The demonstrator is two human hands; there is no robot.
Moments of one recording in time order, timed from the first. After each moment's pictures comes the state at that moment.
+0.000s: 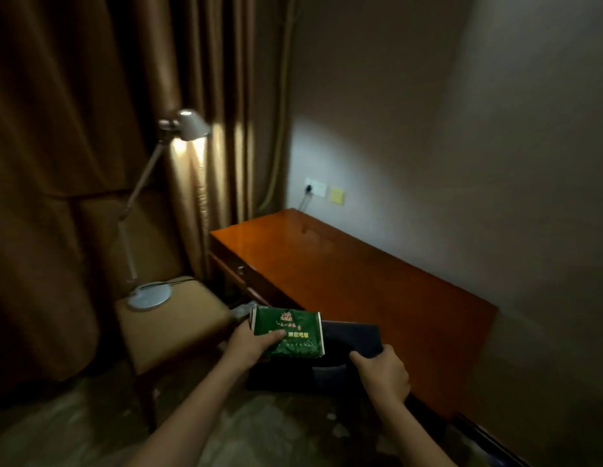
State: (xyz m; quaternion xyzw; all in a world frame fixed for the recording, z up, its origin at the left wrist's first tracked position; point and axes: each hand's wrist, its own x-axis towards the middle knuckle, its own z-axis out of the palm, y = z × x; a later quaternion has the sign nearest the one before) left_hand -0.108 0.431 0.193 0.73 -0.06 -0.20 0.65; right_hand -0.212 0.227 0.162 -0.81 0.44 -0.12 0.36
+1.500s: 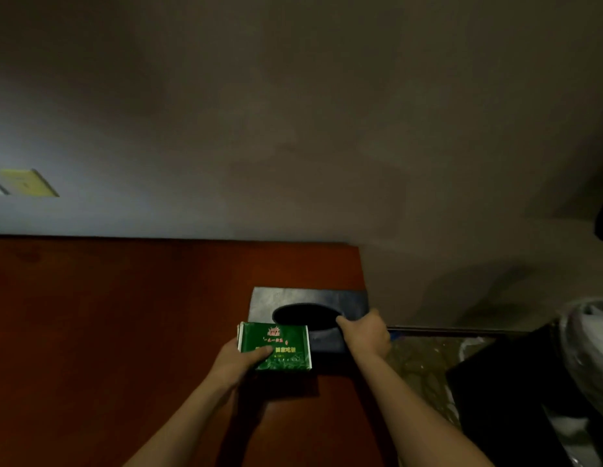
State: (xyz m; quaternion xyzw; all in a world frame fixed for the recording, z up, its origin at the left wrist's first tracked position) left_hand 0.126 -0.121 0.075 0.70 -0.20 -0.56 0.40; right_hand -0.061 -0.239 0.076 -0.53 0.77 -0.12 0.33
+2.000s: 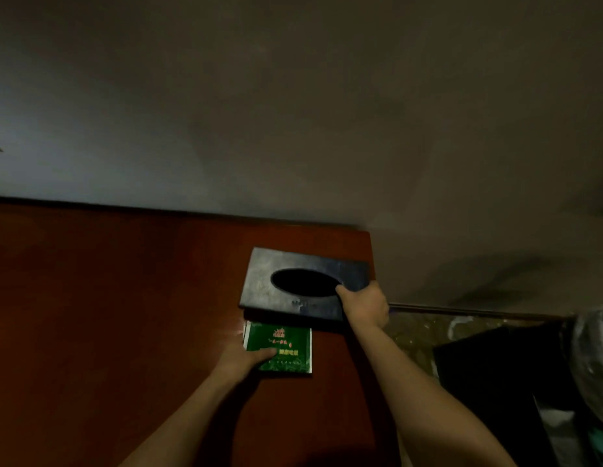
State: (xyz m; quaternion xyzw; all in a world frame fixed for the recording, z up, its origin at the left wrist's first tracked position) left_hand 0.150 -0.167 0.006 0.72 -0.18 -0.59 0.31; right_hand -0.017 -0.317 0.043 -0.51 0.79 -0.12 0.32
